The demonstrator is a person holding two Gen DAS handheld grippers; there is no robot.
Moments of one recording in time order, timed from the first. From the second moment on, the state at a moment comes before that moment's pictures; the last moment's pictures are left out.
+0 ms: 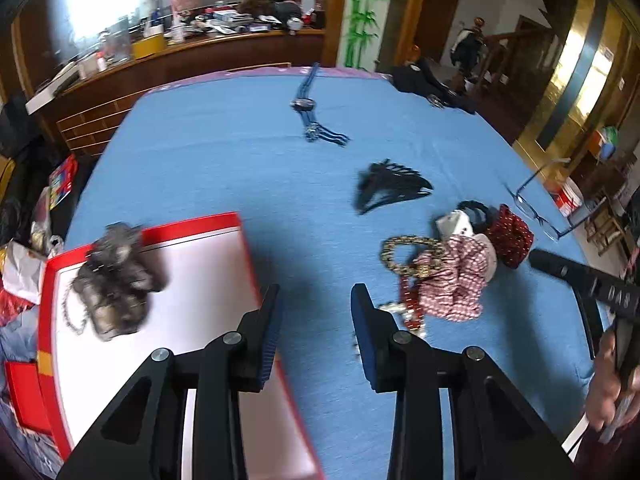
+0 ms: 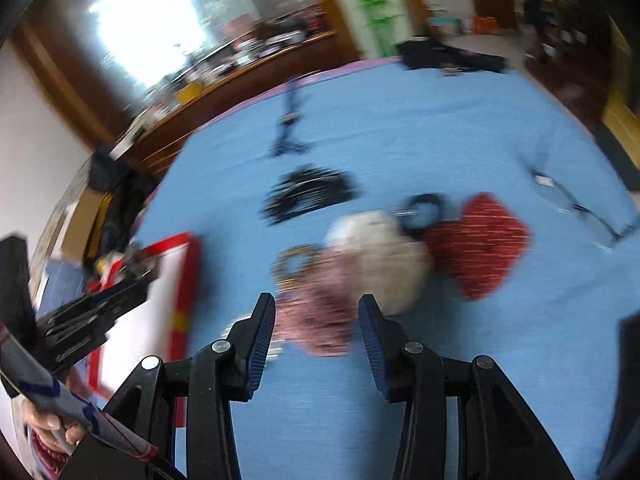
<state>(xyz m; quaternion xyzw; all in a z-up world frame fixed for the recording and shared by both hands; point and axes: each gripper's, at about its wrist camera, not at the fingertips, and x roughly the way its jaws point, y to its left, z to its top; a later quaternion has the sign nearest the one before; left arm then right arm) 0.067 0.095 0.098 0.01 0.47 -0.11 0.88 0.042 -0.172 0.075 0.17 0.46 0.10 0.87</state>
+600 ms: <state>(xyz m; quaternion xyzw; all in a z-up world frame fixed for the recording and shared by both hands) 0.098 0.053 0.084 0.02 0.49 -0.12 0.86 0.103 -0.258 0.019 0.23 0.50 -0.03 0.83</state>
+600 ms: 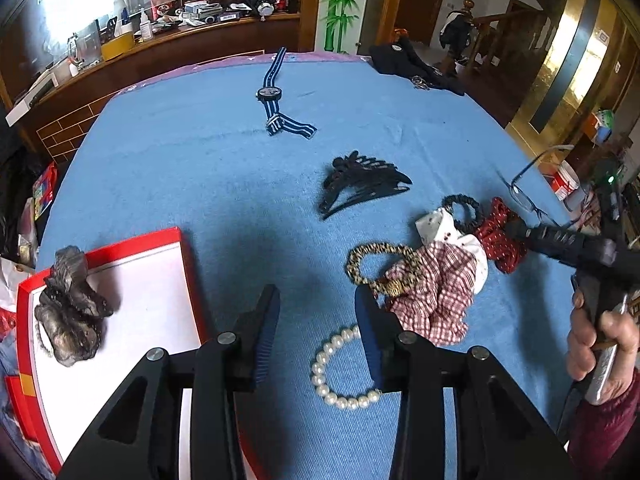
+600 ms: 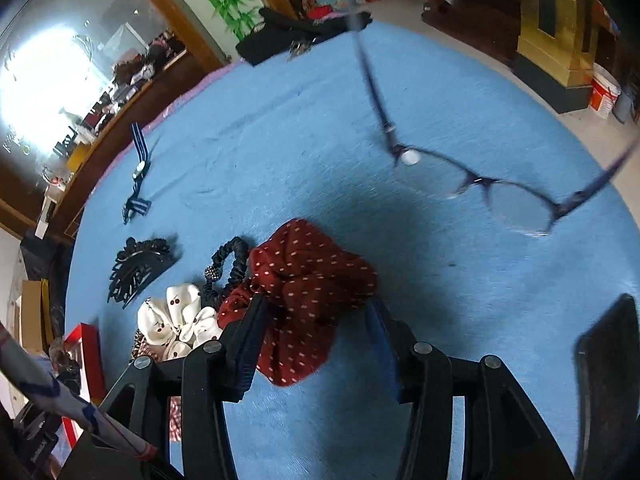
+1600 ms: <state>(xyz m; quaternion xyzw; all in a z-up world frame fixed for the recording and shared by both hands) 0.242 -0.032 0.023 0.14 0.53 -0.20 0.81 0.091 -0.259 0.031 0.19 0.42 -0.01 0.89</state>
